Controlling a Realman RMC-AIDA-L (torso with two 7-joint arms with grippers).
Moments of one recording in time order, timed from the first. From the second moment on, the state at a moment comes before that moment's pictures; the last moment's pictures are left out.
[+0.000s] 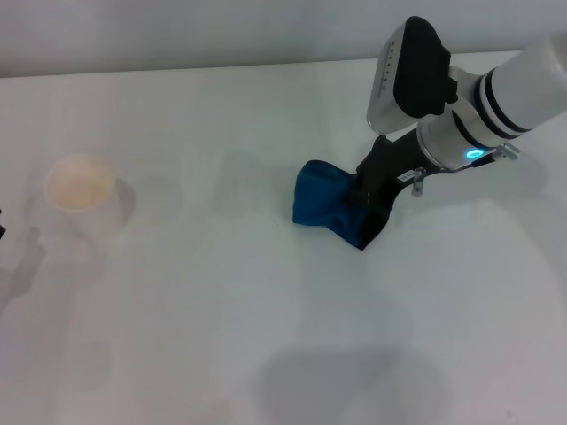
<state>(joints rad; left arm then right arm) -0.26 -2.08 2.83 0.12 -1.27 1.30 -0.46 0.80 1.92 -1.62 -0.62 -2.05 -0.98 1.85</state>
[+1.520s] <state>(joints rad) -0.26 -2.08 2.84 0.14 -1.27 1.31 -0.47 0.48 2.01 -1.14 -0.67 -1.31 -0.96 1.51</state>
